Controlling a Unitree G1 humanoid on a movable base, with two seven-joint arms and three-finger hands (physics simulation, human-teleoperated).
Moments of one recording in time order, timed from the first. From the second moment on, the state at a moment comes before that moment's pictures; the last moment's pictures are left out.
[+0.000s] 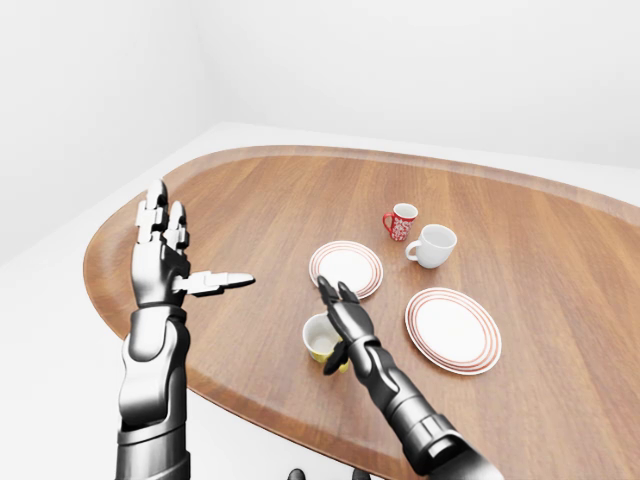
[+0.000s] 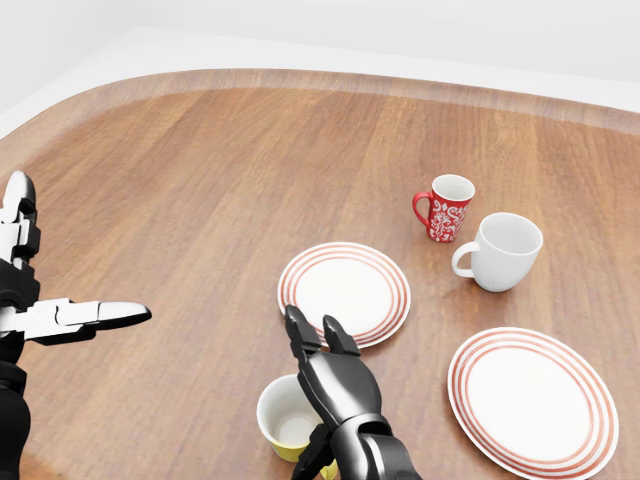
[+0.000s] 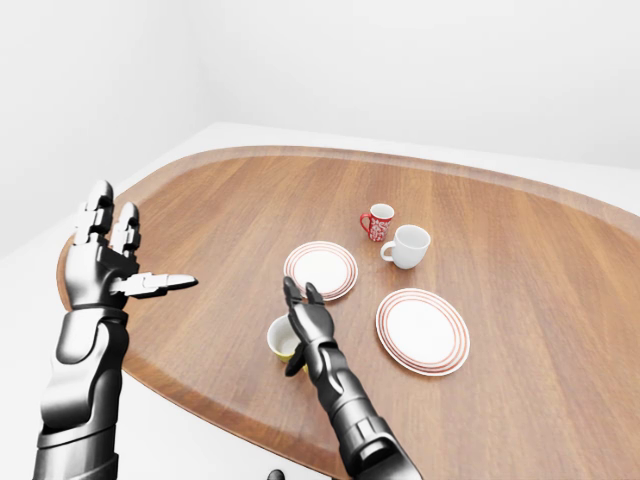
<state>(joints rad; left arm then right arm) -0.17 0.17 0.26 -0.23 -0.17 0.09 -0.04 -0.37 0.11 0.21 0.82 -0.96 -0.09 -0.22</state>
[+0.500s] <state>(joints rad) -0.18 0.17 0.25 -0.22 -0.17 0.09 -0.04 -0.42 0.12 0.20 0.94 -0.95 -0.09 -0.27</state>
